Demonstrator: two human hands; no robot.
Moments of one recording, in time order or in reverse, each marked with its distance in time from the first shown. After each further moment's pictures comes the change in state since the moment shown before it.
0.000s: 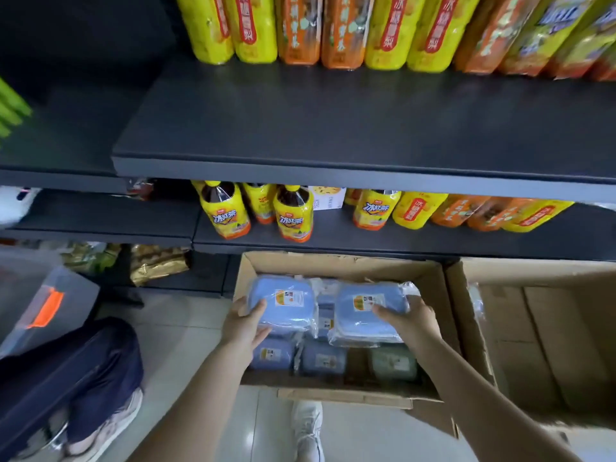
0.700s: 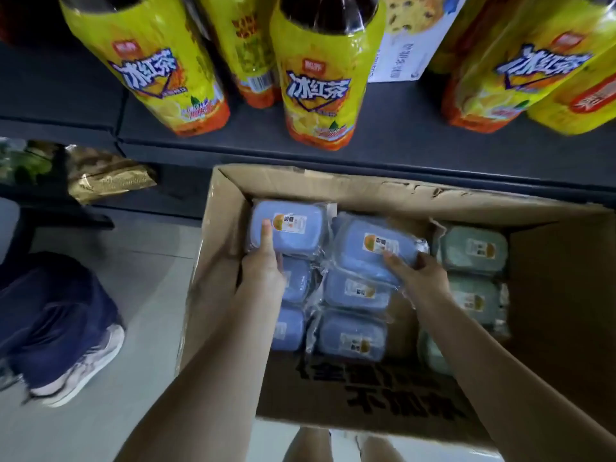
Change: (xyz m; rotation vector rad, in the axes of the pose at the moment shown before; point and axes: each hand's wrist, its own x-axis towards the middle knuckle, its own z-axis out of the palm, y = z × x) left_hand 0.232 -0.094 0.064 -0.253 0.237 -0.281; right_hand 0.194 0.059 0.171 0.203 -0.023 0.128
